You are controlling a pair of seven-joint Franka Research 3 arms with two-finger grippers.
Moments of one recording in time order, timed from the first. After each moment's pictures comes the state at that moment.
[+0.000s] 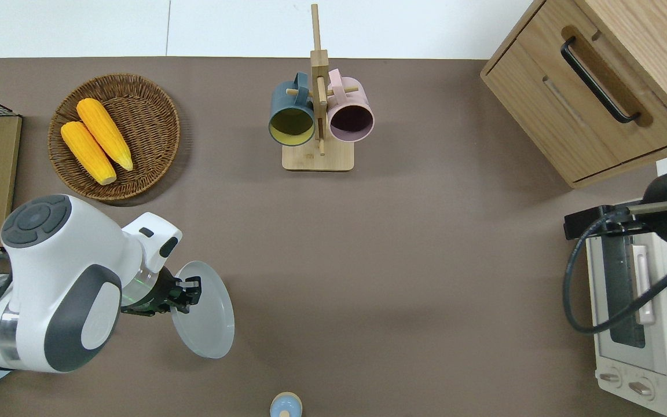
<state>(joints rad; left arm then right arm) -0.05 -0.09 -0.16 -2.16 -0.18 1.76 -0.33 -0.02 -0.02 0.11 -1.50 -0.01 1.43 0.05</state>
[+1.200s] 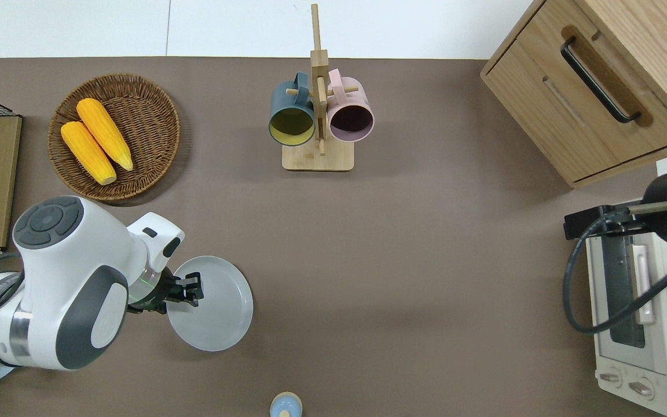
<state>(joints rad) -0.05 -0.08 -0.16 -2.17 -0.13 1.79 -0.34 -0.02 -0.02 0.11 -1.50 -0.01 1.43 0.05</state>
